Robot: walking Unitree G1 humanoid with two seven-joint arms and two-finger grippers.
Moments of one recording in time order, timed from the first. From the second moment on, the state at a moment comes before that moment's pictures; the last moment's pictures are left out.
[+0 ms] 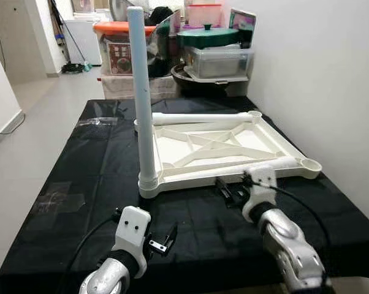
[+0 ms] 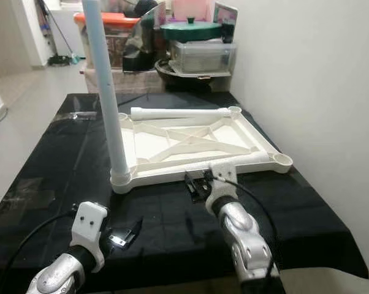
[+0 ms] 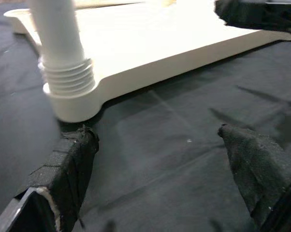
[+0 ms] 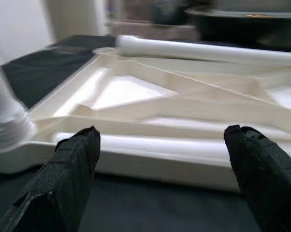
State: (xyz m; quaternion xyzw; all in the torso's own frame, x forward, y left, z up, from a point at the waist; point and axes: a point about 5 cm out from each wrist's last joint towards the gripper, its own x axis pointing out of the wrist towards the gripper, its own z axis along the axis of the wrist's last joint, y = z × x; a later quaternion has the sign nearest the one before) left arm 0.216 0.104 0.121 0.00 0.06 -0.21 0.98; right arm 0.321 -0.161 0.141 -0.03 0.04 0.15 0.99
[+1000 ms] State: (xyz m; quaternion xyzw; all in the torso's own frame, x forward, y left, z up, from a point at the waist) left arm 0.185 0.088 0.138 -0.02 0.05 -0.23 0.97; right arm 0.390 -0.180 0.194 -0.26 0.21 0.41 0.85
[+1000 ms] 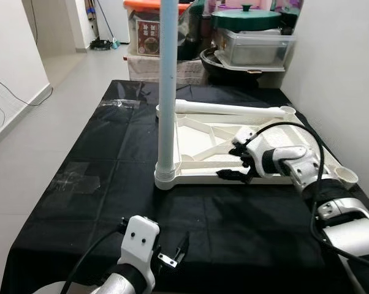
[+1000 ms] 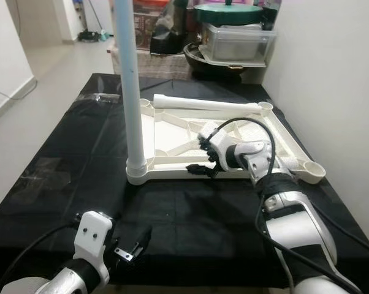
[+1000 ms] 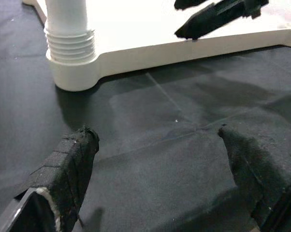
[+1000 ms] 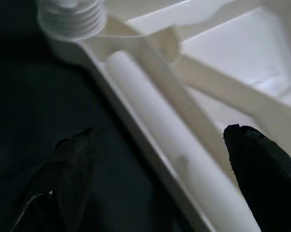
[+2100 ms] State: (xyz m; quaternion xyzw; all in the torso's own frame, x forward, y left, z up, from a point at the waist) left arm 0.169 0.080 0.146 -0.03 0.07 -0.24 0.97; right arm 0.395 -0.148 0.197 -0.33 0.22 0.47 0.79
